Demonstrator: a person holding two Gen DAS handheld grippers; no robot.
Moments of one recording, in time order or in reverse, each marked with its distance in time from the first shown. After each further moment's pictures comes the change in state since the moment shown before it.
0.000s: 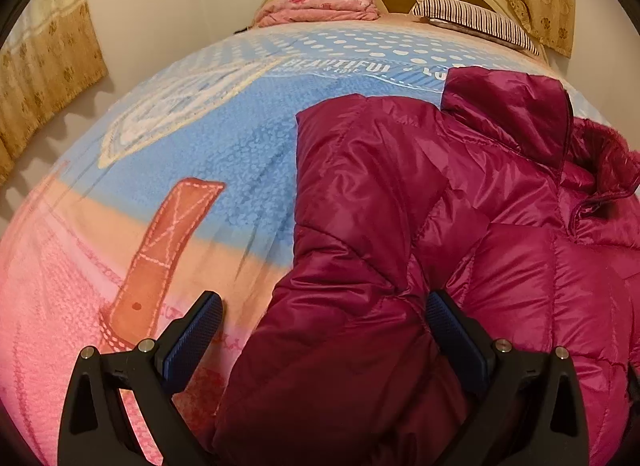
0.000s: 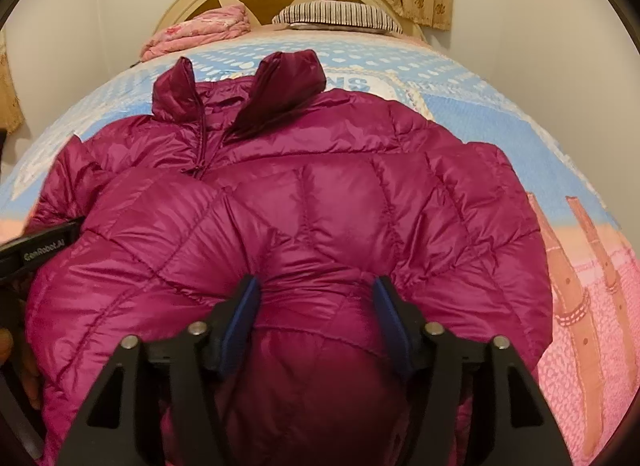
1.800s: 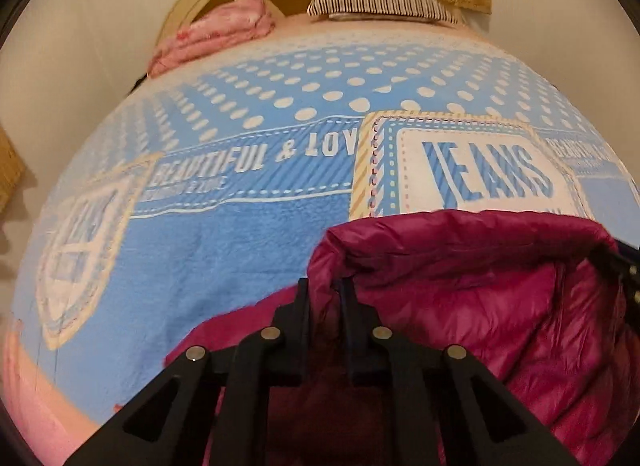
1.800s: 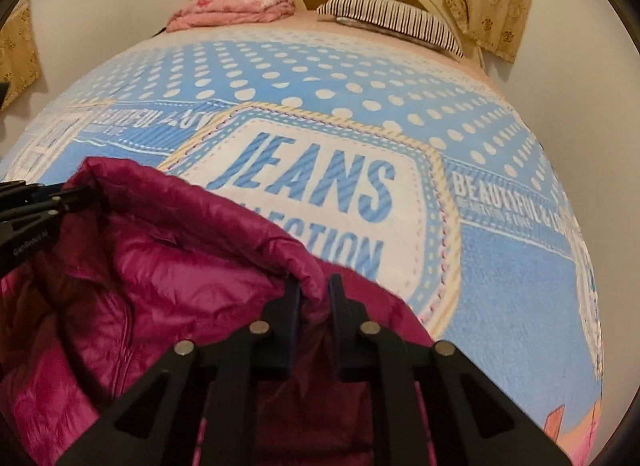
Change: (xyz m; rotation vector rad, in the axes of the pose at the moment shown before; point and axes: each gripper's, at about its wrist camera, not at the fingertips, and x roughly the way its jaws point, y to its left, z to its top) left arm 0.018 -0.092 0.138 0.314 0.000 -0.151; right arm 0.072 -0.030 0.161 -0.229 0.063 0.051
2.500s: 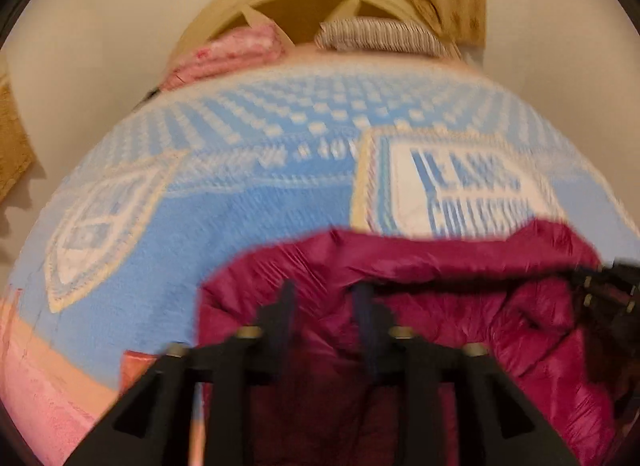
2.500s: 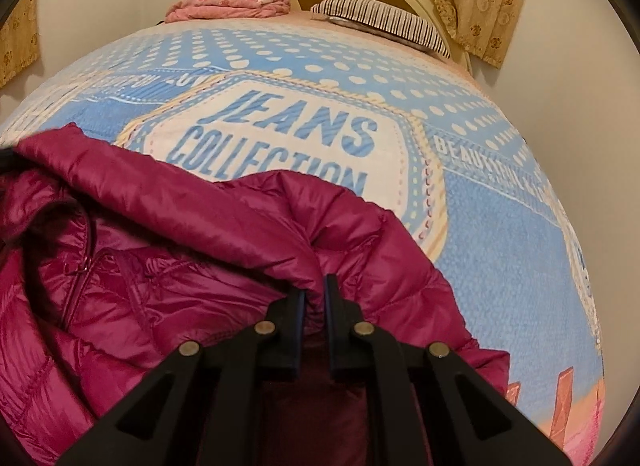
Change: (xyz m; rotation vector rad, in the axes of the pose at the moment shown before) left arm -0.062 0.019 -0.050 -0.077 -0.157 -0.005; right arm 0.010 -0.002 -0.058 -0.028 -0.022 -0.065
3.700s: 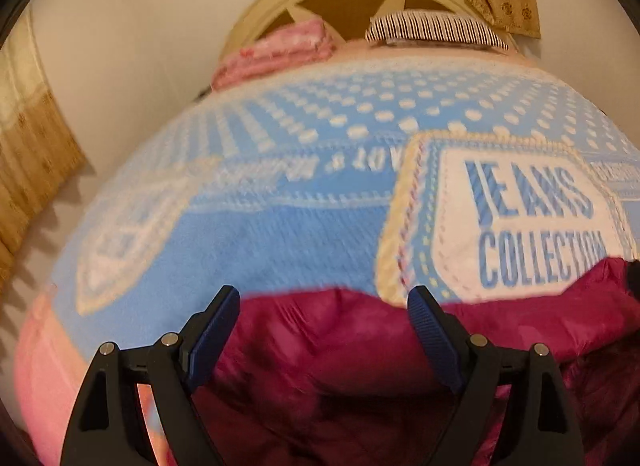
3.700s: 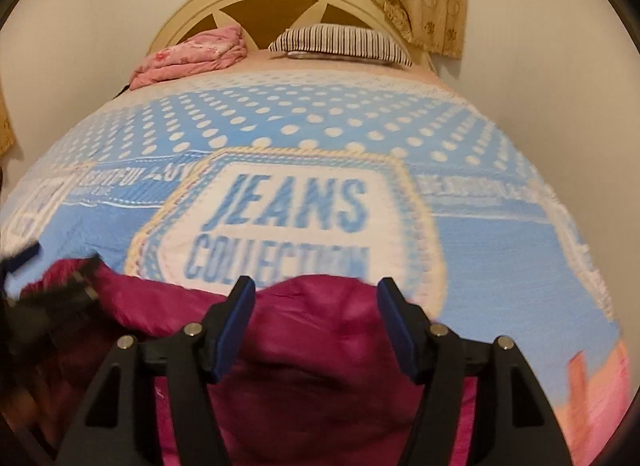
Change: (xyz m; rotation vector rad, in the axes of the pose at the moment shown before) left arm 0.070 -0.039 0.018 -0.012 0.069 0.230; right arm -0.015 0.010 0.062 0.242 -0.090 0.012
